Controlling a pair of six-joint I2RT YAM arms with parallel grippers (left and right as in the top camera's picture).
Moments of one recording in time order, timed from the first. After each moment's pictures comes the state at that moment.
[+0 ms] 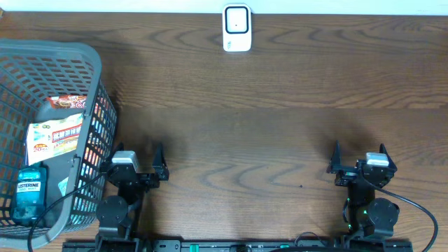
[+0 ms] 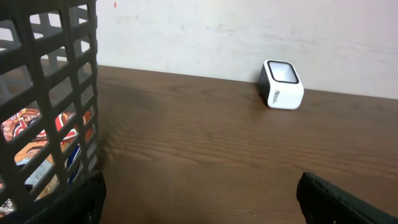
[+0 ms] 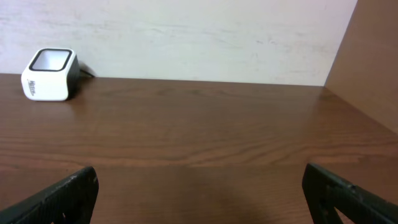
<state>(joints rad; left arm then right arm) -0.08 0.01 0.03 -0.14 -0.01 -0.15 -0.10 0.01 0.01 -0.07 0.01 -0.07</state>
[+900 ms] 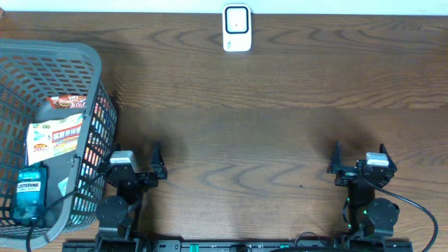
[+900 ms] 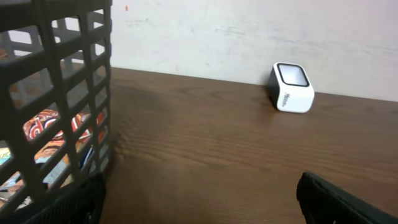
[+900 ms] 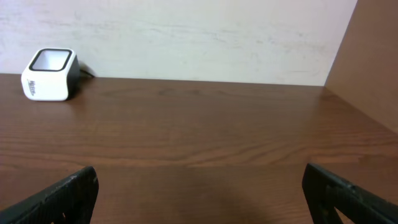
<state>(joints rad) -0.08 0.01 0.03 -0.13 -0.05 -0.15 -0.10 0.01 0.01 -0.07 0.01 -0.07</state>
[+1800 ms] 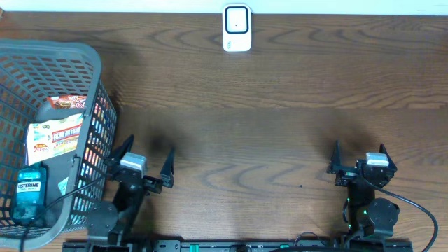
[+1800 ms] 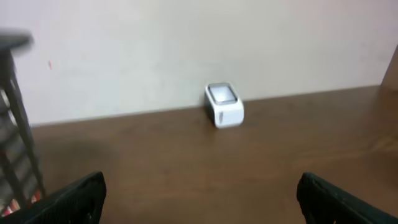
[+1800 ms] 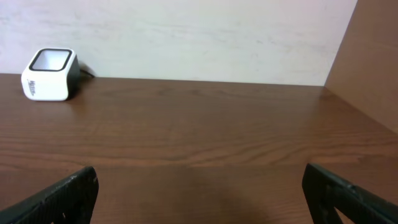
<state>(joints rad) -0.08 0.06 0.20 -0.16 0.24 -0.01 -0.10 0.01 0.01 -0.07 0.01 -0.07</state>
